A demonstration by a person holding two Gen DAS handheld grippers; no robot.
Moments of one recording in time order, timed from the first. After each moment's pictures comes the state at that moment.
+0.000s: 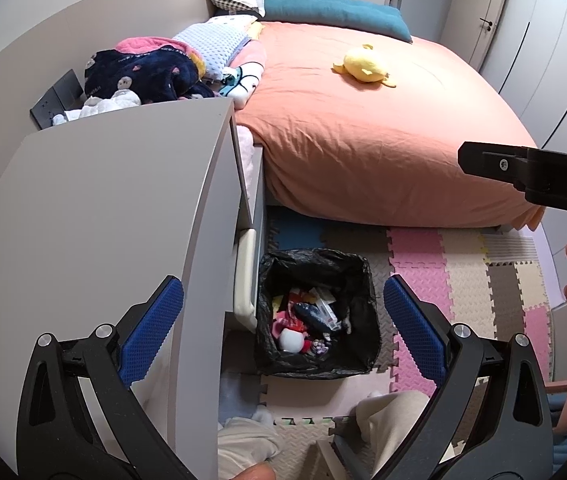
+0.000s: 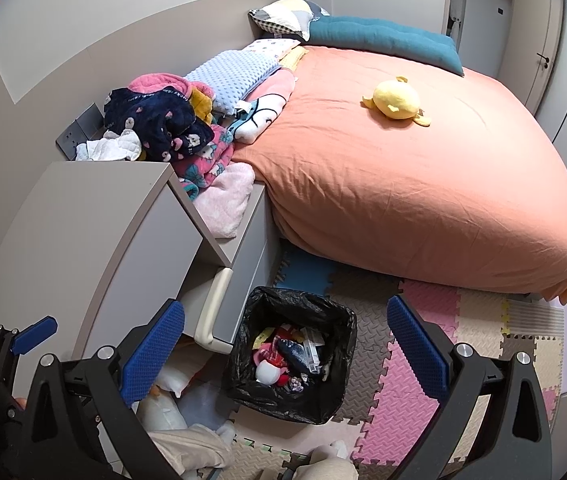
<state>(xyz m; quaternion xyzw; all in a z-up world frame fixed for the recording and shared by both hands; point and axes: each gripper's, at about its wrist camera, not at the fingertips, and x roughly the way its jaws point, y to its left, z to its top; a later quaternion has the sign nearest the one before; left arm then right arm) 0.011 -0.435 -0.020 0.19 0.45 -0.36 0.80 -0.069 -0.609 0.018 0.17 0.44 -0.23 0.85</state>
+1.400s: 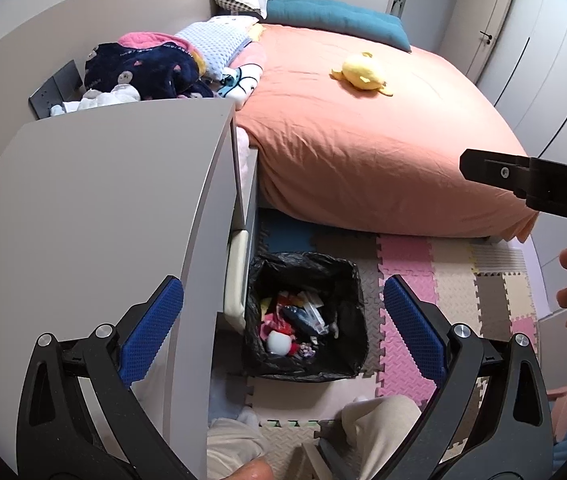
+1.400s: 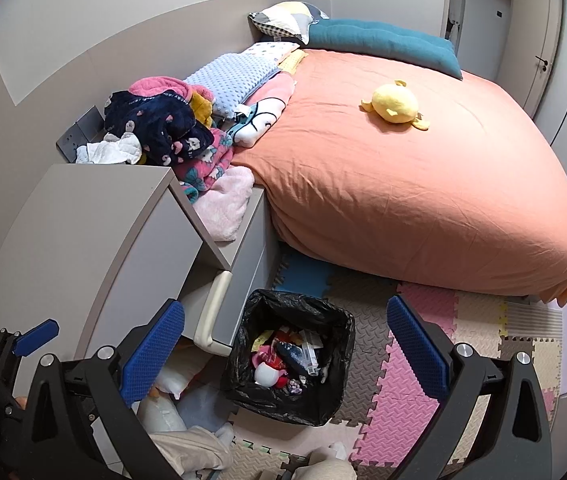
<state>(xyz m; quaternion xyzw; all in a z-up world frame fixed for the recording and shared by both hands) 0.016 -0.428 -0.016 0.16 0.45 -0.36 0.80 -0.070 -0.610 0.022 0.17 0.44 -0.23 0.85</state>
